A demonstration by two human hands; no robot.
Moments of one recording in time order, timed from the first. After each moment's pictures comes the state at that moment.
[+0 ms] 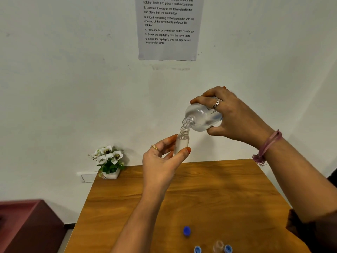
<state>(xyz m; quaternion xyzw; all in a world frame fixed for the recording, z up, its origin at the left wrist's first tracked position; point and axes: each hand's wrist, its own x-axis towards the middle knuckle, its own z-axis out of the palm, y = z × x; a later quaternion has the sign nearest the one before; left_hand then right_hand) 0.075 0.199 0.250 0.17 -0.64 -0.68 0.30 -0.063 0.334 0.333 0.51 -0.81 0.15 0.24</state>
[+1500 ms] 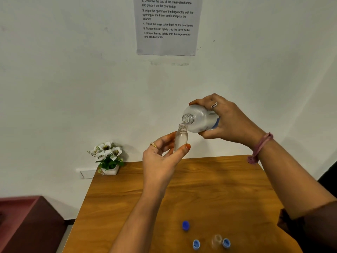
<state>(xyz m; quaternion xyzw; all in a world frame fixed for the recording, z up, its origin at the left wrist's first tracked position) 0.073 0.200 0.240 0.15 -0.63 -0.70 0.31 -0.073 0.331 0.310 0.49 -0.83 0.25 0.13</state>
